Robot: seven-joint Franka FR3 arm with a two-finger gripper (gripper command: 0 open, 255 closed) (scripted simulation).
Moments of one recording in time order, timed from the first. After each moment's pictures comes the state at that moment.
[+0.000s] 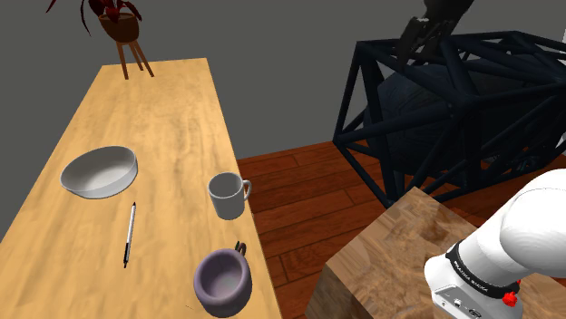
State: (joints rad) arm -0.02 -0.76 0.06 -2.26 -0.09 1.69 0.07
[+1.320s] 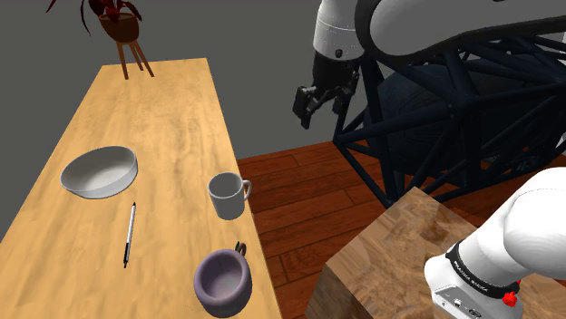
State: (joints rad) arm 0.04 -0.42 0.39 -2.24 0.01 1.93 0.46
